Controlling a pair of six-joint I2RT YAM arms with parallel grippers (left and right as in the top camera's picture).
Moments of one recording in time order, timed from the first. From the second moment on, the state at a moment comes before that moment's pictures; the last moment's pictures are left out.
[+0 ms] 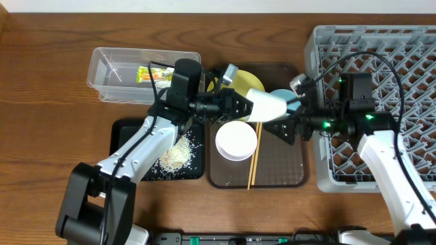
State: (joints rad) left arm -0.39 1.64 0.98 0.14 1.16 -0.90; right arm 0.09 1.40 0.98 -0.56 -1.04 -0.28
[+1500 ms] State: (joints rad) left arm -0.34 1.64 0.98 -0.20 0.77 -0.56; right arm 0.08 1.40 0.99 -0.57 -0.84 -0.23
